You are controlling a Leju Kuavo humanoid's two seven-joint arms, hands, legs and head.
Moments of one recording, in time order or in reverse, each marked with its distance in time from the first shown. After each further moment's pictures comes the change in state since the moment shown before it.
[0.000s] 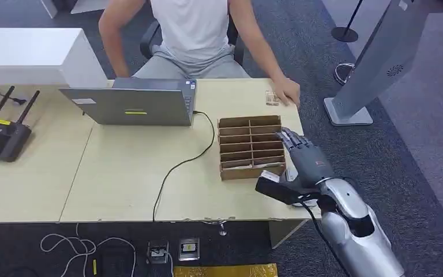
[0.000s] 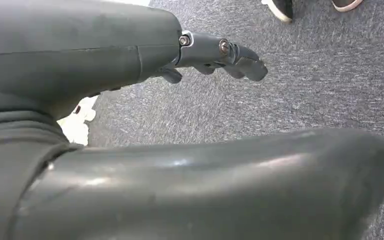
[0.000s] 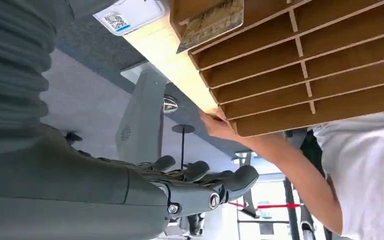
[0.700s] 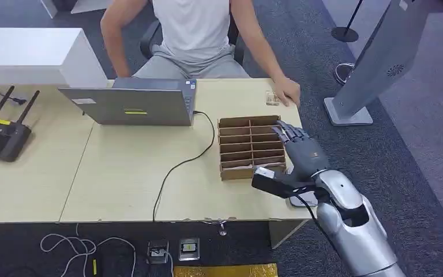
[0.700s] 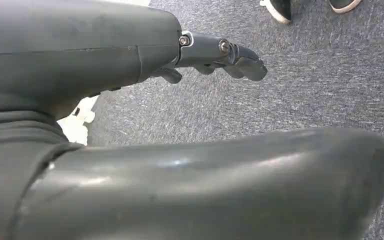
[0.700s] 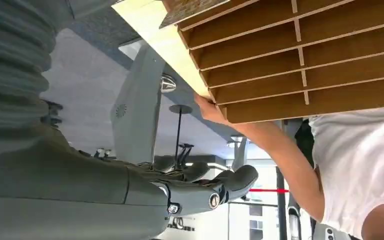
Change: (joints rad) left arm 0.000 0.002 0.000 0.000 -0.008 -0.002 0.000; right arm -0.066 0.032 0.000 0.088 0.114 -0.025 -0.061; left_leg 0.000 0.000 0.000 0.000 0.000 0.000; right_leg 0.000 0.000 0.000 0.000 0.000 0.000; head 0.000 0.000
